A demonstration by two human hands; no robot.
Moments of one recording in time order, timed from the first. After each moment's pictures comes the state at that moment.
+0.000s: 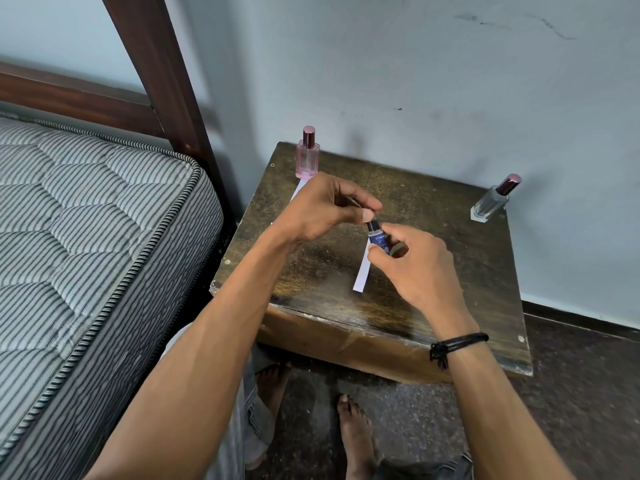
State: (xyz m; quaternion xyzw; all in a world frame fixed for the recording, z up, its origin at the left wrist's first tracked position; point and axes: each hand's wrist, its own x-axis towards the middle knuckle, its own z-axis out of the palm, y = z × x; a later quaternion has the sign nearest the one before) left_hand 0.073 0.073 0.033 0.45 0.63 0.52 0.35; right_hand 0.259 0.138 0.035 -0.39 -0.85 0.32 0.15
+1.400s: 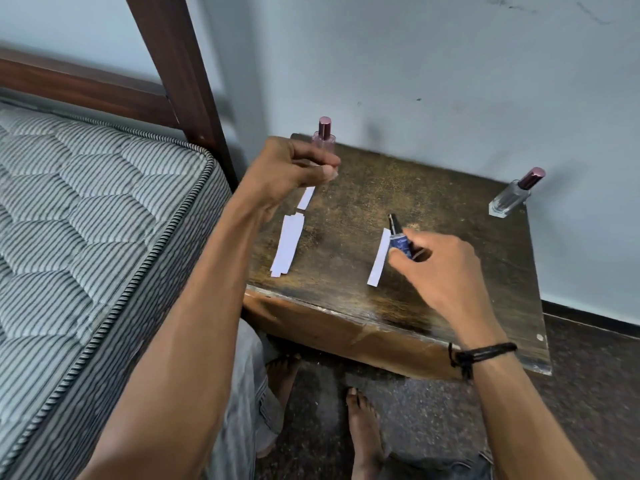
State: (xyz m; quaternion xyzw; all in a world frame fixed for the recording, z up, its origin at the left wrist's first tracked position) left_hand 0.023 0.039 0.045 0.32 0.66 0.60 0.31; right_hand 0.269 0.127 0.045 -0.40 -0.86 0.29 0.14
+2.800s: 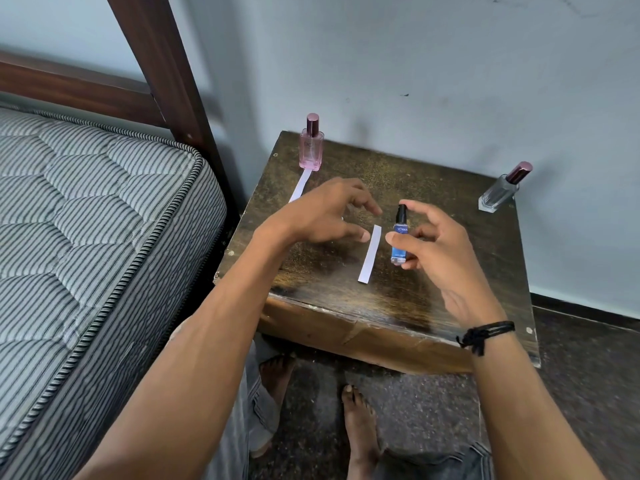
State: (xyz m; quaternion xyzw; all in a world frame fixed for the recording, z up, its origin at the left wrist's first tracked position) left_hand 0.065 0.072 0.023 0.62 0.69 0.27 0.24; right_hand 0.269 0.156 0.031 -0.41 -0.68 0.58 0.18
